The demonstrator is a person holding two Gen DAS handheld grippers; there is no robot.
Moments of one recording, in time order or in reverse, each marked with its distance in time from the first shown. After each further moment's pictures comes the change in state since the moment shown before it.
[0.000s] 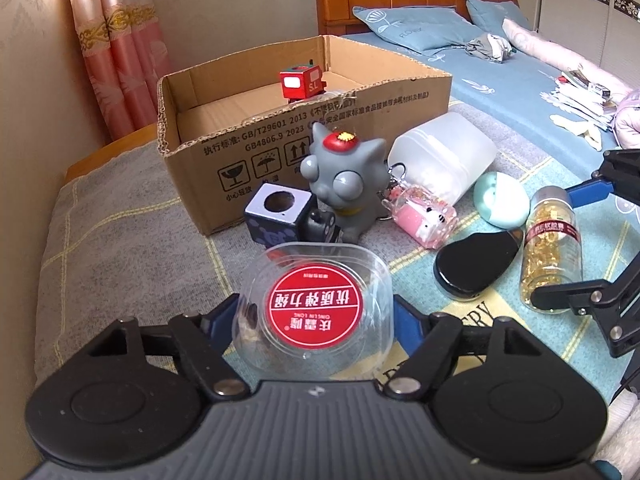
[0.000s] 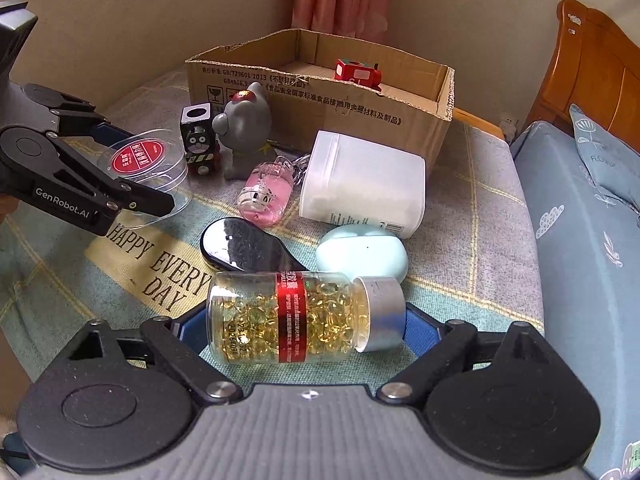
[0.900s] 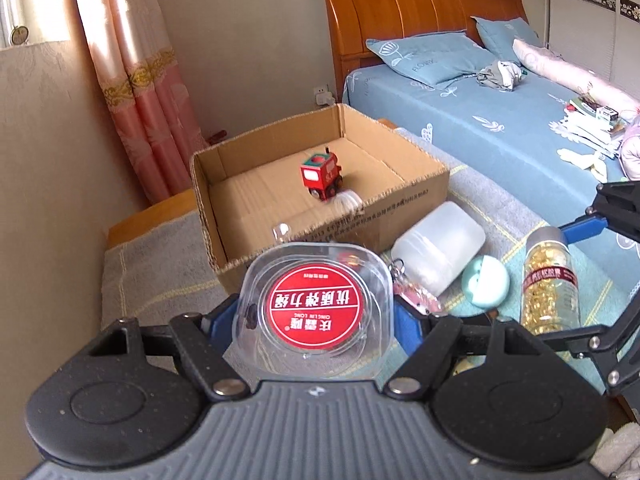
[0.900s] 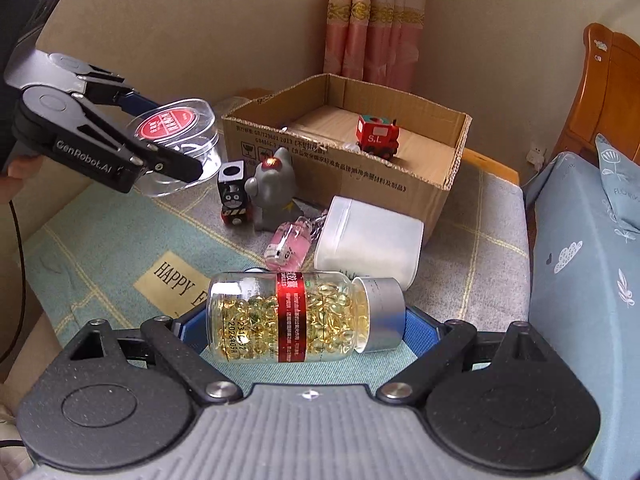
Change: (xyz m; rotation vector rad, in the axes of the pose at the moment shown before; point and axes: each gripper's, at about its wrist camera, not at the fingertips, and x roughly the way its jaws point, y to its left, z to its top) left arm -0.060 -0.005 0.070 0.022 -0.069 0.087; right arm -0.048 -0.019 0.033 -0.058 -0.076 0.110
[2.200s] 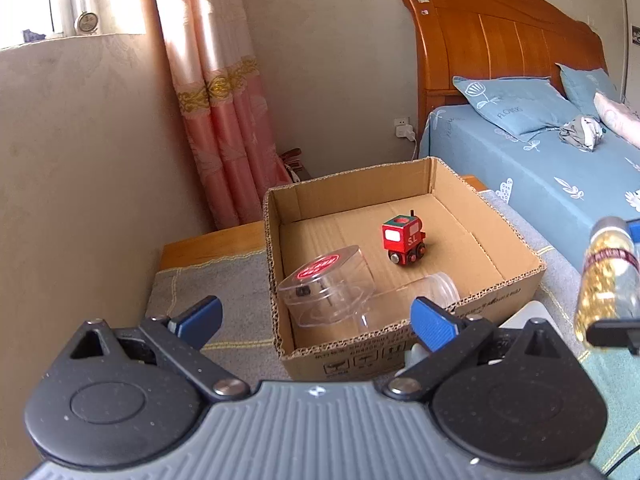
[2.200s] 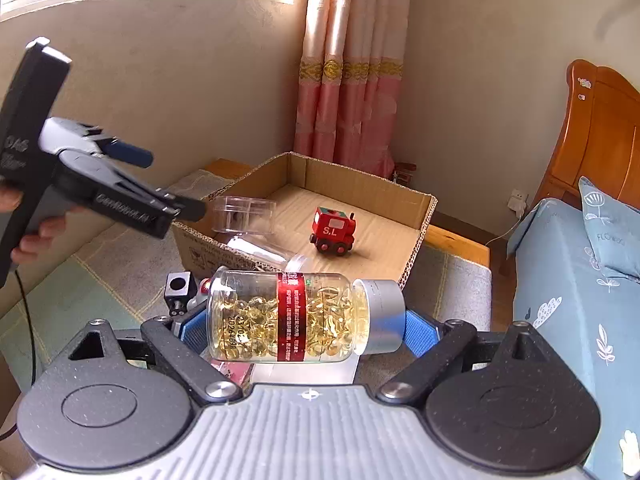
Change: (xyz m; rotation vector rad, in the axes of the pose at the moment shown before) left arm 0.027 0.031 0.036 -0.190 -0.052 0.187; right arm 0.004 -0.045 0.073 0.016 -0.116 -0.048
